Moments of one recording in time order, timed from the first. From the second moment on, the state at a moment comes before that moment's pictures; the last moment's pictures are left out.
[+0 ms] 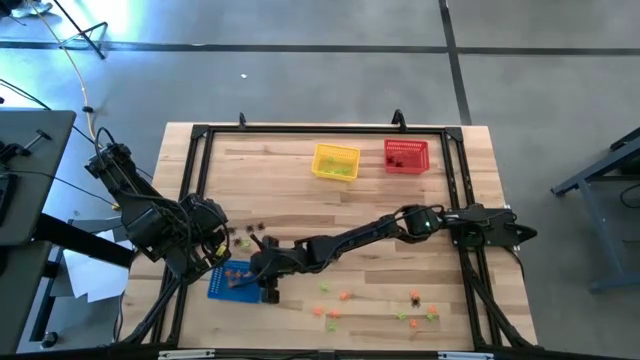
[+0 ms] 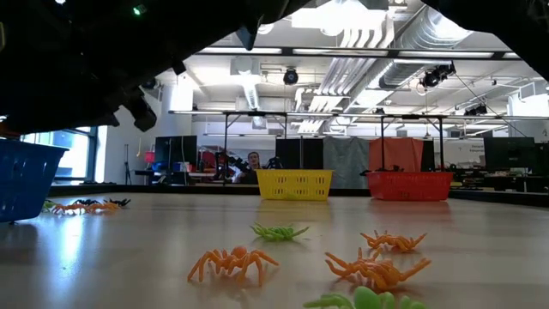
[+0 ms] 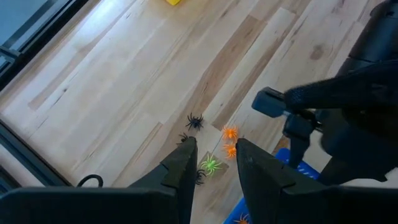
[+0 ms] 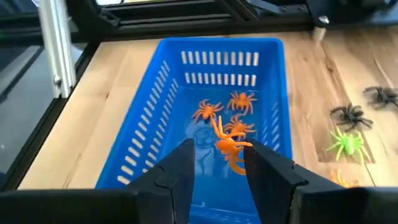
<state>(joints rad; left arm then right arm) -0.81 1.25 1.32 -1.57 -0.65 -1.38 0.26 2.56 2.18 -0.18 0.05 0.19</state>
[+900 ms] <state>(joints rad) -0.81 1.25 1.32 -1.57 -0.64 -1.39 0.28 2.56 2.18 -0.05 0.03 -0.49</state>
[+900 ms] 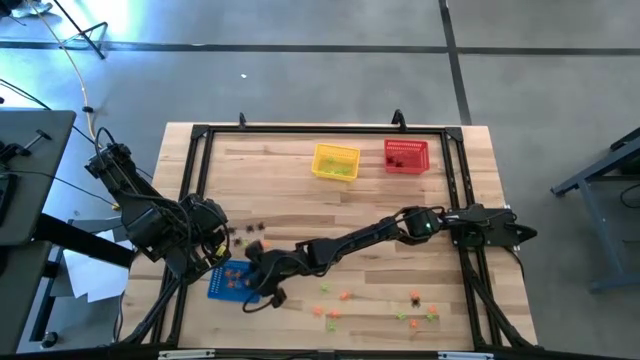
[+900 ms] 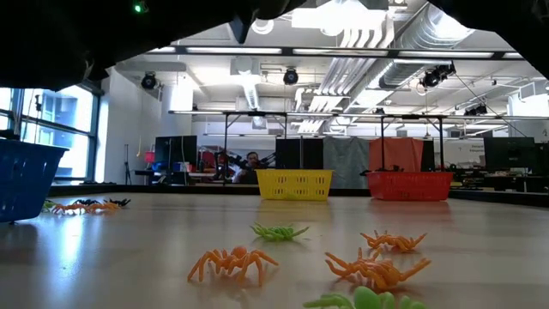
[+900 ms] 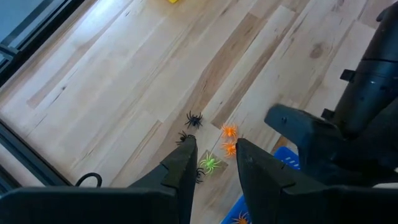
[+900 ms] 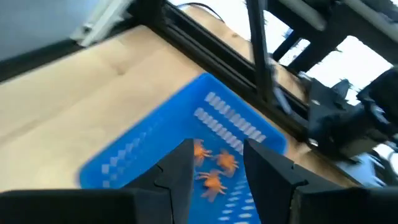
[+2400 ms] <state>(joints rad) -0.81 1.25 1.32 -1.54 -0.65 -1.35 0.54 2.43 2.18 -1.35 0.19 0.68</state>
